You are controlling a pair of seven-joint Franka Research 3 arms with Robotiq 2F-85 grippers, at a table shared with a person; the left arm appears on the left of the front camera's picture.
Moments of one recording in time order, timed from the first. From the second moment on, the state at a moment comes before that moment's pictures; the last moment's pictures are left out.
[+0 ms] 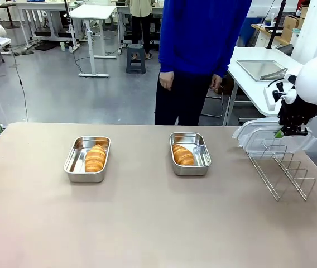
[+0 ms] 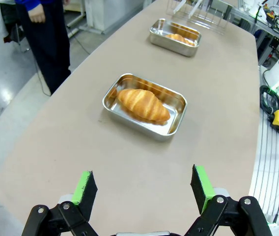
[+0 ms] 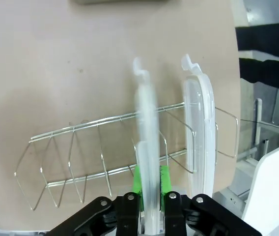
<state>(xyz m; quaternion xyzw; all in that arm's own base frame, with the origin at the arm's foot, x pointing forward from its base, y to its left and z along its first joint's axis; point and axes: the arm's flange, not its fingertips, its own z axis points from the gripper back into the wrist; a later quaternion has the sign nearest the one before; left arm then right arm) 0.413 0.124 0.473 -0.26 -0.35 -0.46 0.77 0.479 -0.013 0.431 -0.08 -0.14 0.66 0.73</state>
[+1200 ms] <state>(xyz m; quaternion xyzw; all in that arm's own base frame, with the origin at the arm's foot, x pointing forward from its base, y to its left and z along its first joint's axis) 0.413 0.124 0.473 -0.26 -0.35 -0.46 0.77 0.393 0.020 0.593 -0.20 -0.22 0.69 0.66</state>
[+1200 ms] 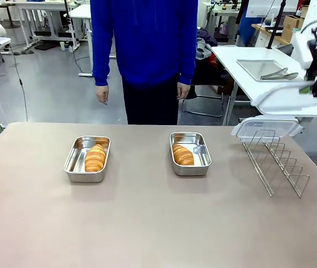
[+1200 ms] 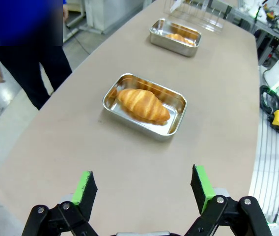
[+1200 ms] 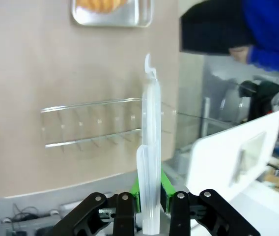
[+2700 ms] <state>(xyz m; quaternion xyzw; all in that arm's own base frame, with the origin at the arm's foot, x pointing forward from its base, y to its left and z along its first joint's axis) 0.414 0.124 0.471 -0.26 -0.35 -0.46 0.77 0.486 0.150 0.596 -0.21 -0.35 0.80 0.43</state>
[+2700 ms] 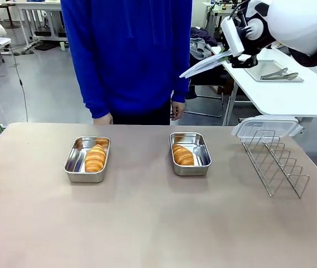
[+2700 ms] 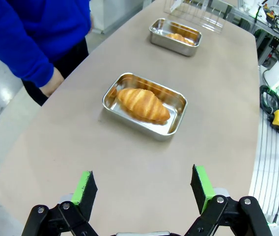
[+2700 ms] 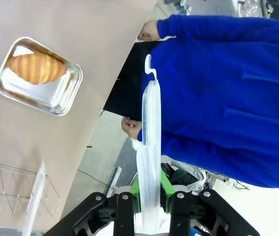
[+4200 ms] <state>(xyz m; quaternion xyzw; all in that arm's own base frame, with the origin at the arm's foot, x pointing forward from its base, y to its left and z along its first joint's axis) 0.414 0.124 0.471 -0.26 -0.35 -0.46 0.77 0.484 0.152 0.595 -0.22 -0.34 0.81 0.43</state>
